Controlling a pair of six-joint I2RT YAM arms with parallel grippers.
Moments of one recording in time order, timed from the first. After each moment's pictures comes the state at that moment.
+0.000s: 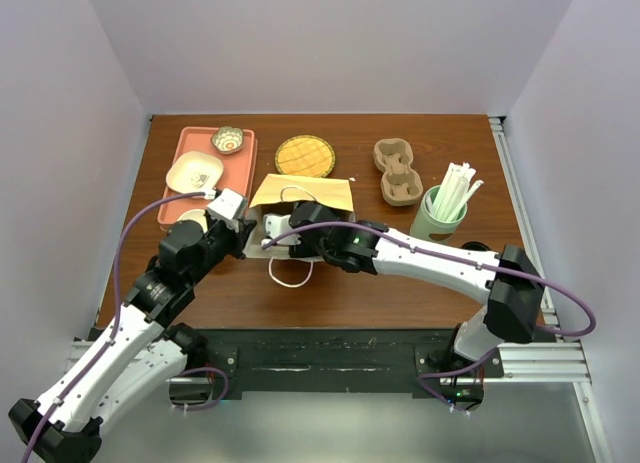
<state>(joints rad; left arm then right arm) -0.55 0.63 0.65 -0.24 -0.01 -0.01 1.09 1.58 1.28 -0.46 0.52 -0.72</state>
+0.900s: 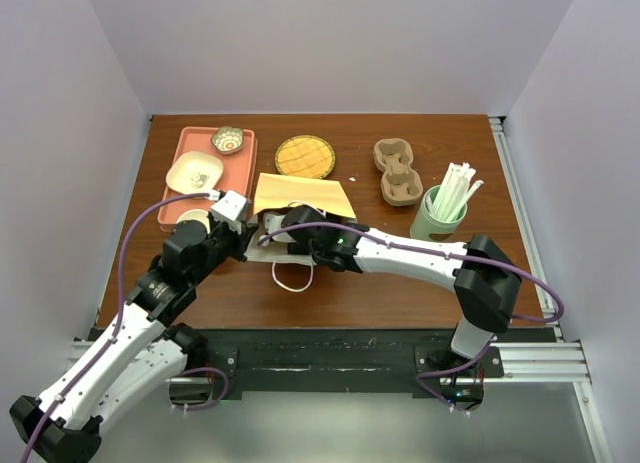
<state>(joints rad) -0.55 0.65 0.64 -0.26 -0.01 -0.02 1.06 1.71 1.25 -0.34 0.61 -0.70</state>
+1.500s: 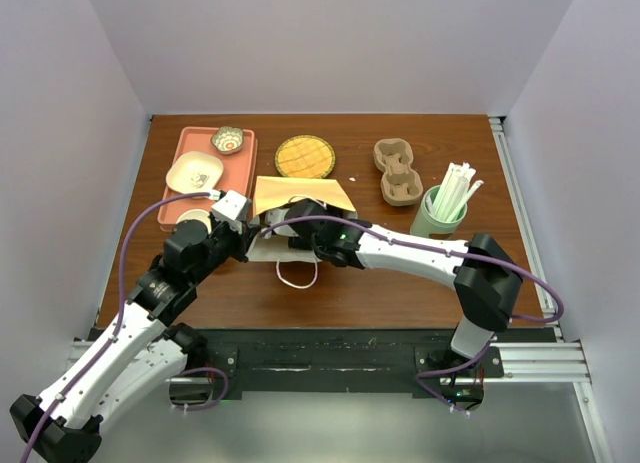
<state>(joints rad) -0.55 0.65 0.64 -0.25 0.02 -0.05 1.03 1.71 1.25 -0.31 0.60 -0.68</state>
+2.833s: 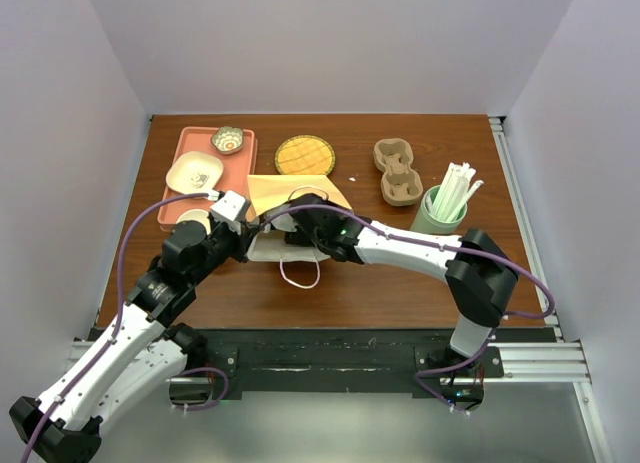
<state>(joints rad) -0.55 0.64 0.64 -0.26 0.02 -0.05 0.99 1.74 1.23 -0.21 0.47 -0.68</state>
